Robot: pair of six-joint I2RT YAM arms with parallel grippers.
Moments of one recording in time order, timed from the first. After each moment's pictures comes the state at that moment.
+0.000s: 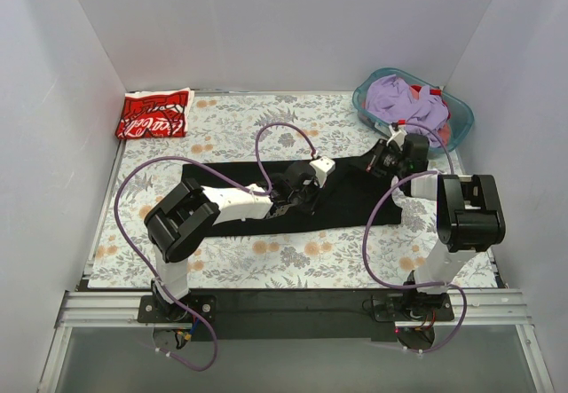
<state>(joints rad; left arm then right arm) -0.90 1.88 1.10 0.10 0.03 -0.18 0.03 1.73 0.77 0.48 -0.68 0.59</state>
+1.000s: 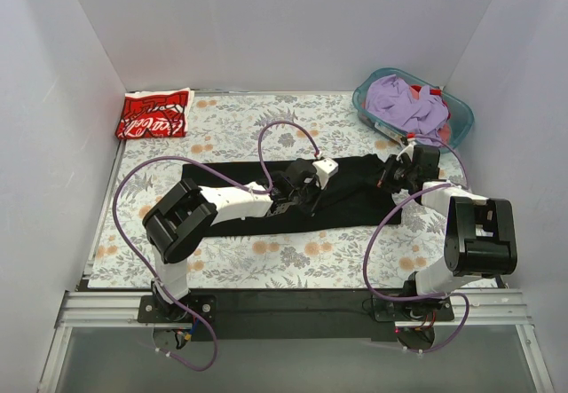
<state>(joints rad) -0.90 1.87 1.12 0.04 0.10 -0.15 -0.03 1.53 0.69 0.09 -0.54 0.43</state>
